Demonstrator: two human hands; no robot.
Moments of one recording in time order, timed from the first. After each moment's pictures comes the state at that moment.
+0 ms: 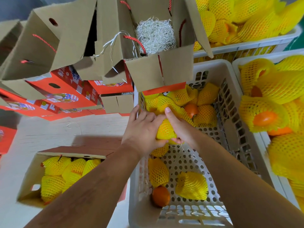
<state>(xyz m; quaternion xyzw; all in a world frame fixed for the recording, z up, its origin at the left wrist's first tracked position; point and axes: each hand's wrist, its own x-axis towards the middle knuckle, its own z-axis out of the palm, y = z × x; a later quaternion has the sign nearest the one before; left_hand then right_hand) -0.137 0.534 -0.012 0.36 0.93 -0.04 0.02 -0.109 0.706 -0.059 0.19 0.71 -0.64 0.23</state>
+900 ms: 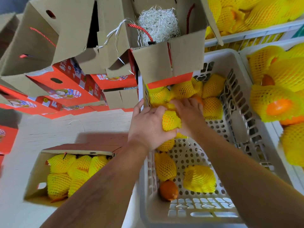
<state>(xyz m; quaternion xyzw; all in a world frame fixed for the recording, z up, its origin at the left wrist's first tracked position) -0.138 0.536 -0.017 0.31 0.95 0.04 -0.02 -0.118 0.708 -0.092 0.06 0.97 -0.24 0.01</state>
